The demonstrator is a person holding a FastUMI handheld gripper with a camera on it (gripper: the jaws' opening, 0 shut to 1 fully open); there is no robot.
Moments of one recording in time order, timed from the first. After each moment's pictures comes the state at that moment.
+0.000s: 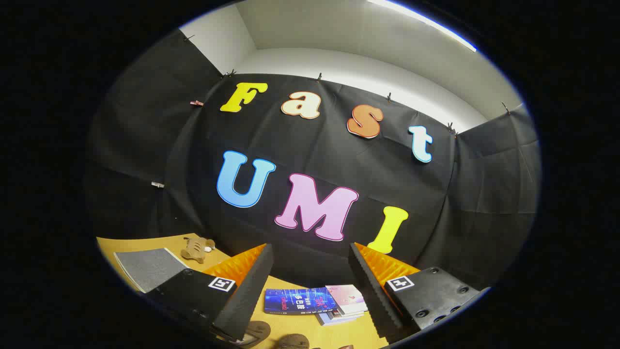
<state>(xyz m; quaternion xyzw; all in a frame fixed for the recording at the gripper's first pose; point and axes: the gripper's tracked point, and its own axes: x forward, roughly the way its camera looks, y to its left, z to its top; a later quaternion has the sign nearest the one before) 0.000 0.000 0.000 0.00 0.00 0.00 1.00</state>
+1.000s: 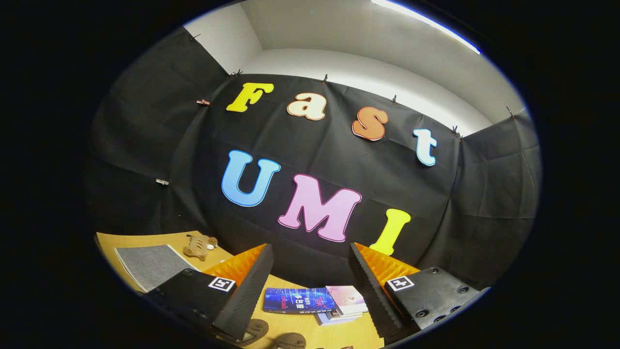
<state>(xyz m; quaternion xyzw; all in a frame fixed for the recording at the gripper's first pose) -0.007 0.003 0.005 -0.01 0.00 0.01 1.00</state>
